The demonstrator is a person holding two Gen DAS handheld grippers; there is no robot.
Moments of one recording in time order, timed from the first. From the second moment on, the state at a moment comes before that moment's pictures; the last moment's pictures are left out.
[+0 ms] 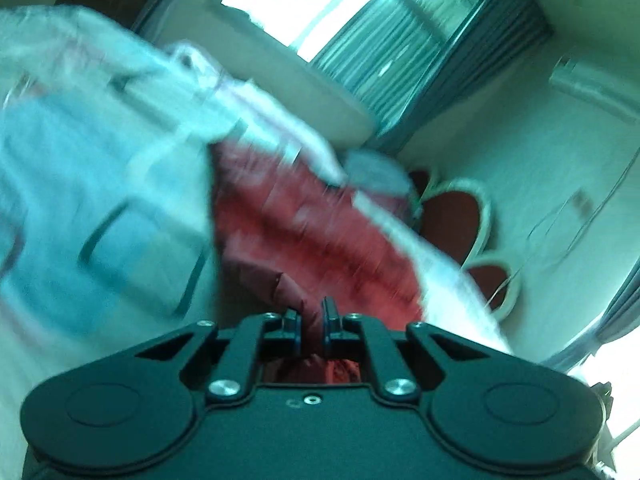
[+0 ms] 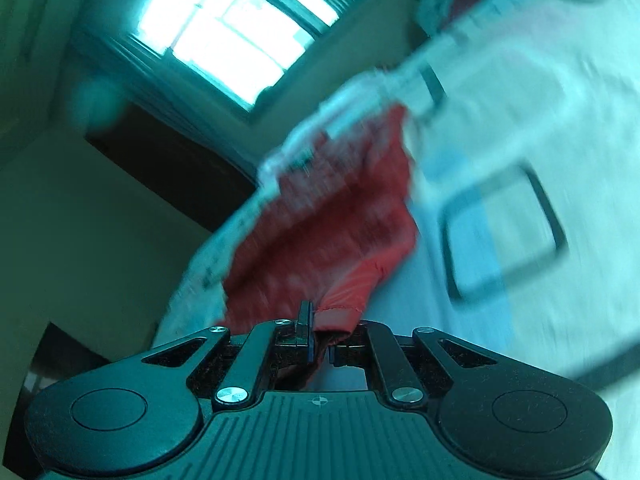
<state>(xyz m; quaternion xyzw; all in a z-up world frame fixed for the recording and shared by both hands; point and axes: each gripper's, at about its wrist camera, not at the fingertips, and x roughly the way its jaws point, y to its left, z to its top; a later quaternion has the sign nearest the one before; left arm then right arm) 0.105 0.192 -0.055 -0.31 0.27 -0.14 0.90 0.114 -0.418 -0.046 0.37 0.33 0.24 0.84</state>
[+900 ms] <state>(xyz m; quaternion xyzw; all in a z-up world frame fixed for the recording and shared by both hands) 0.474 0.210 -0.070 -0.30 0.31 -0.07 0.90 0.517 -0.407 -0.036 0.43 0.28 0.17 0.84</state>
